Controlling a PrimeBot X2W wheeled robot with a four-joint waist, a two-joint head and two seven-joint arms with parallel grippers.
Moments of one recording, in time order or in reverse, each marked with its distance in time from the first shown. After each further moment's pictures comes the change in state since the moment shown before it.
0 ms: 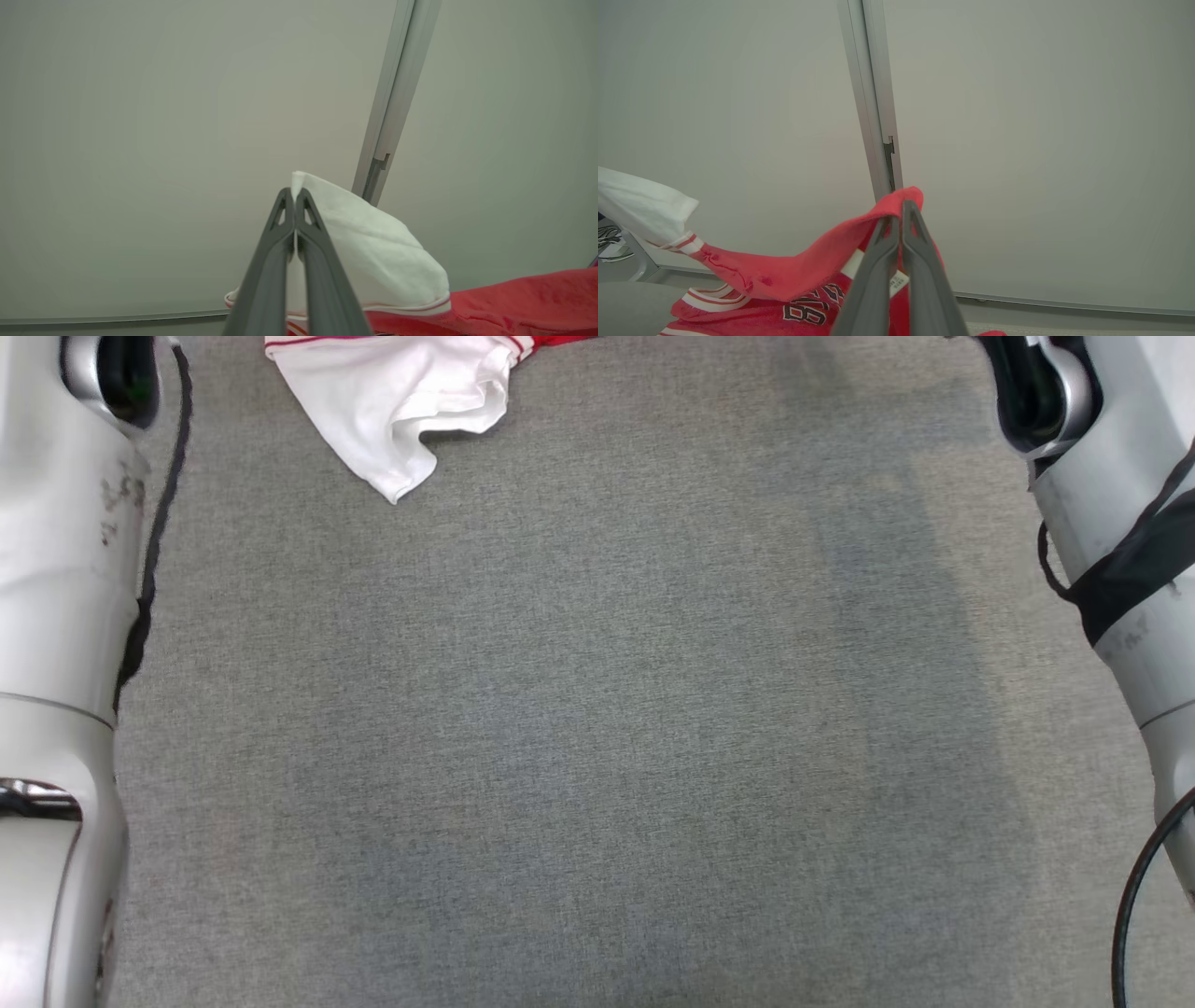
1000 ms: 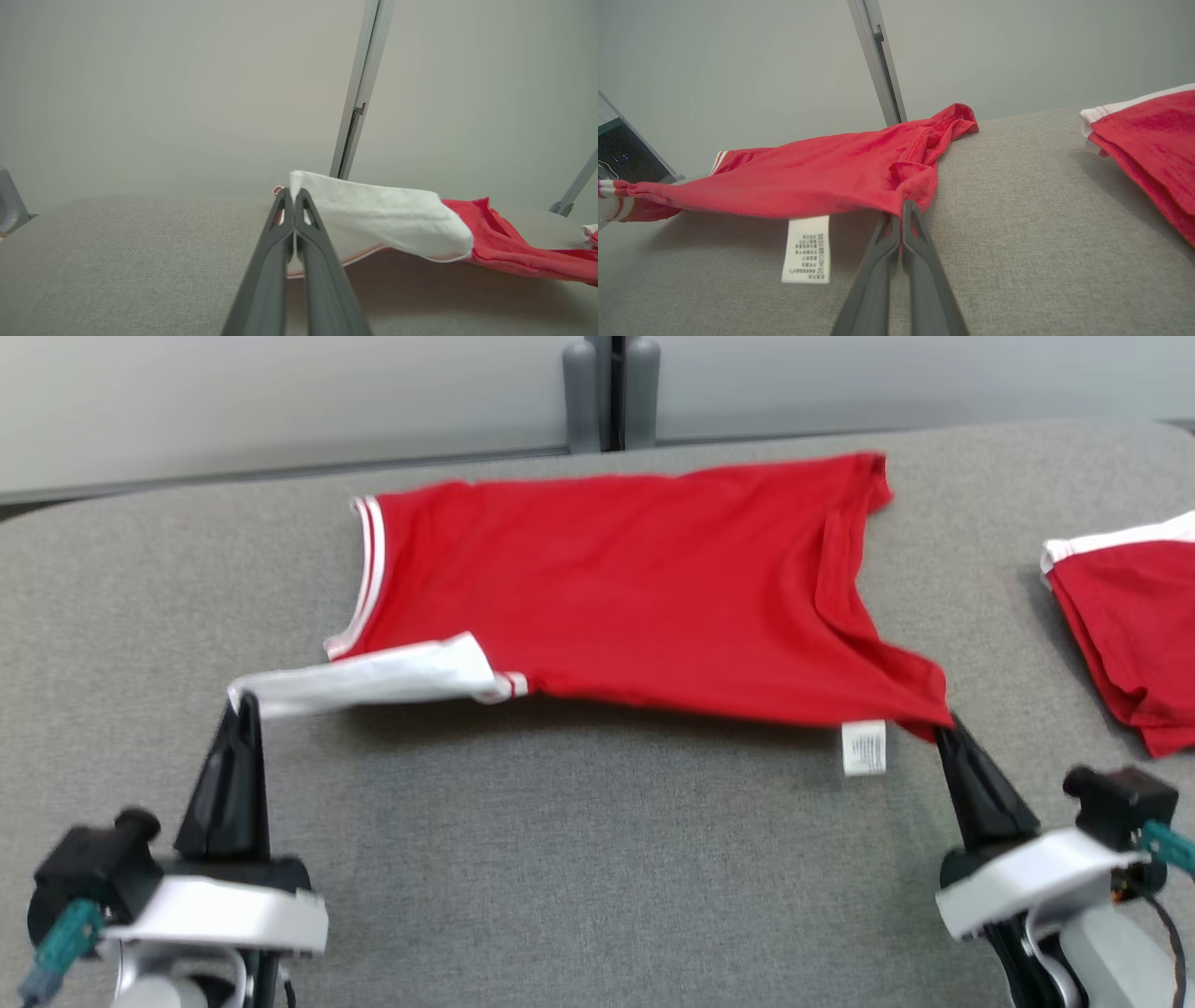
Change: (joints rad) left arm 1.296 -0.042 0.246 -1.035 0.127 0.060 0.076; right arm 1.066 -0.169 -0.092 -0.549 0.052 0.000 -0.065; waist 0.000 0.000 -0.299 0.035
